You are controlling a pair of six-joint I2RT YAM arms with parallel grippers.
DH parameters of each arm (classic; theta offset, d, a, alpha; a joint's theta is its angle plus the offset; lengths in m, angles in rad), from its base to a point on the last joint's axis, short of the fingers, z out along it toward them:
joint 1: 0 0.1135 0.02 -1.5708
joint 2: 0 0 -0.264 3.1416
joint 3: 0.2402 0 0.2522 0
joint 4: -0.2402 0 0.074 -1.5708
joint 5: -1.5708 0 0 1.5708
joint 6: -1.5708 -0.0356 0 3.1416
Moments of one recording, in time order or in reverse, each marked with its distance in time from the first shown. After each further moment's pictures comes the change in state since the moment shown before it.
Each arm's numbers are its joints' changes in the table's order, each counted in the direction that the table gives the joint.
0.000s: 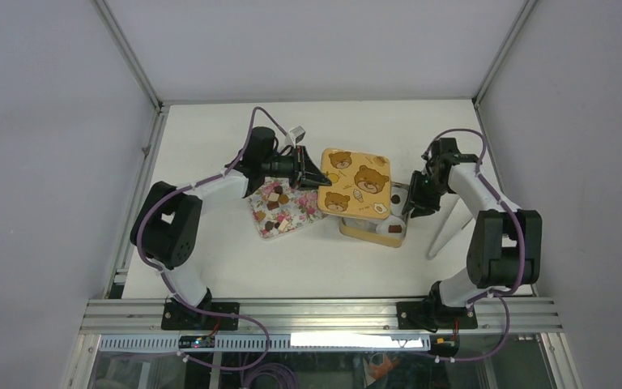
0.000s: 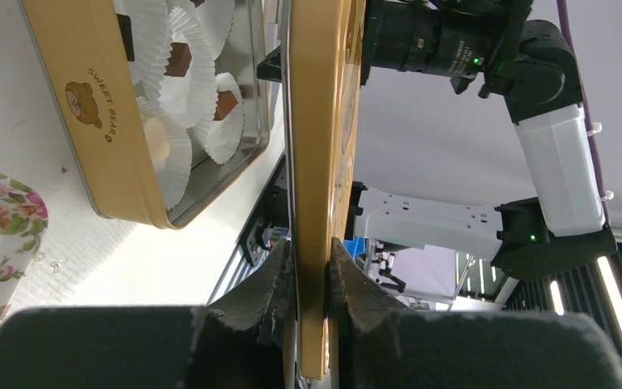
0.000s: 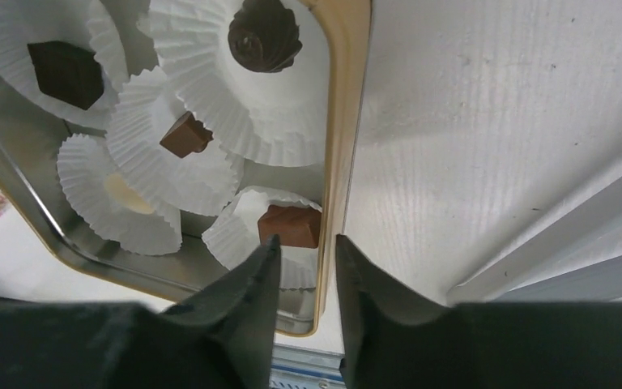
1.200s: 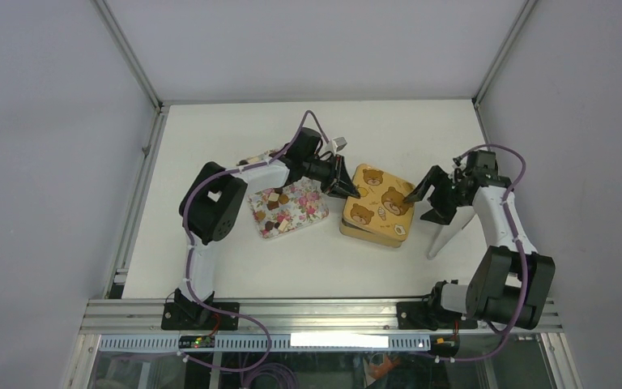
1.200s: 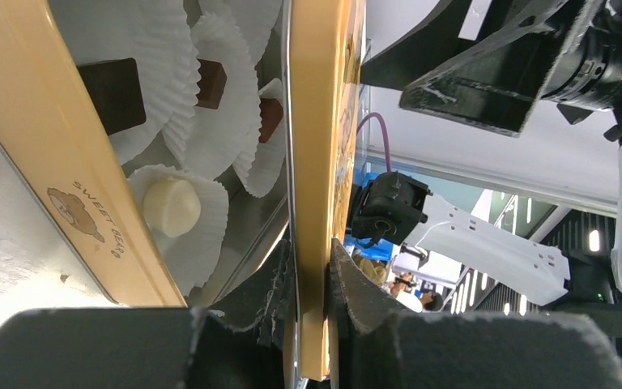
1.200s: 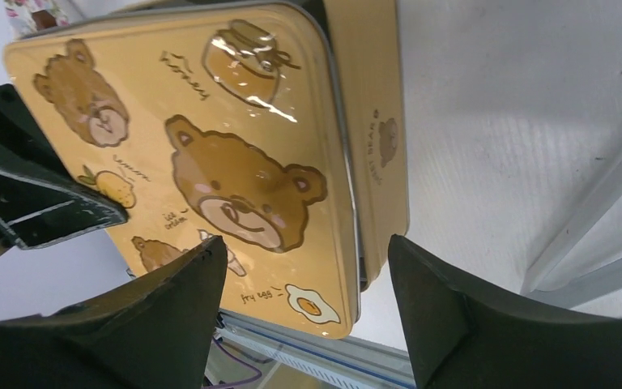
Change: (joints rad) left arm -0.152 0.360 0.363 -0.230 -0.007 -0.172; right arm -0.220 -0.247 -0.122 0.059 0.291 -0.148
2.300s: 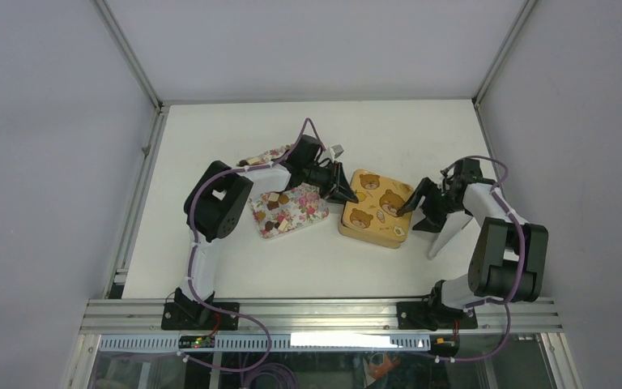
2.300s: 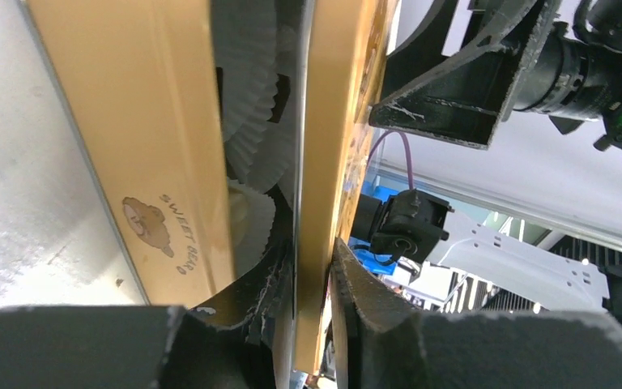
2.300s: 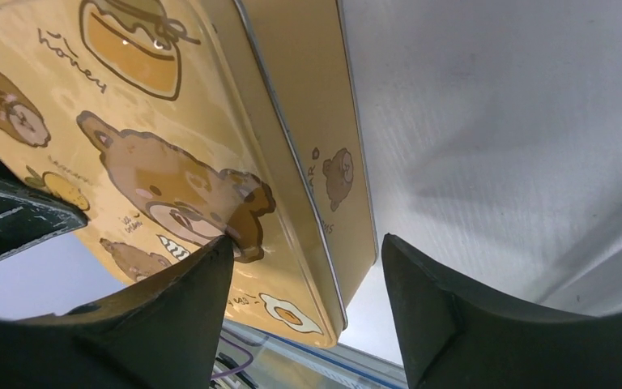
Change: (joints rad) left arm -0.005 0.045 -0.041 0.047 0.048 0.037; right arm 0.028 0.159 -0.095 0.102 0.002 0.010
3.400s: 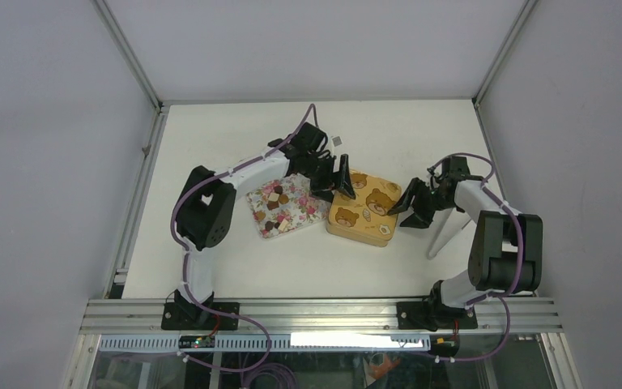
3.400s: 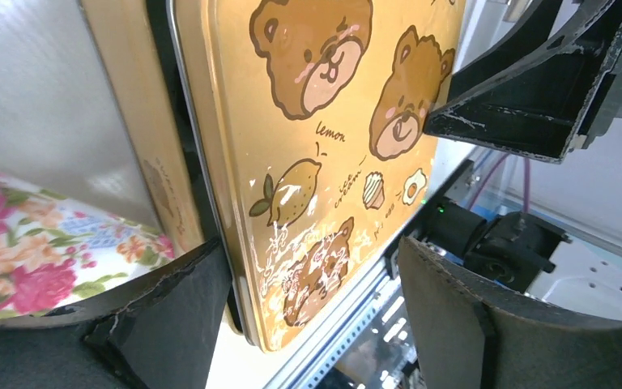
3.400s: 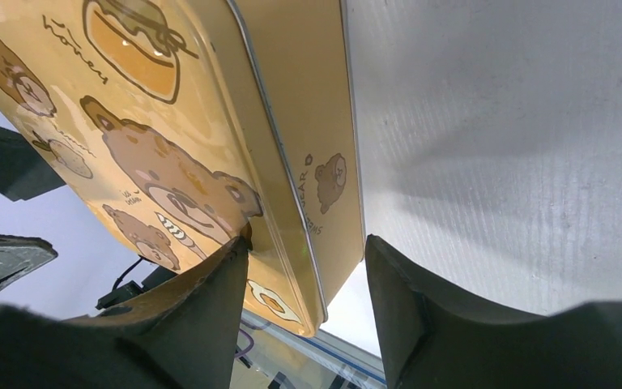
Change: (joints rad) left arm -0.020 -0.107 0.173 -0.561 0.317 -0.333; right arm 0.084 0.057 0.002 0.058 0.045 -0.023
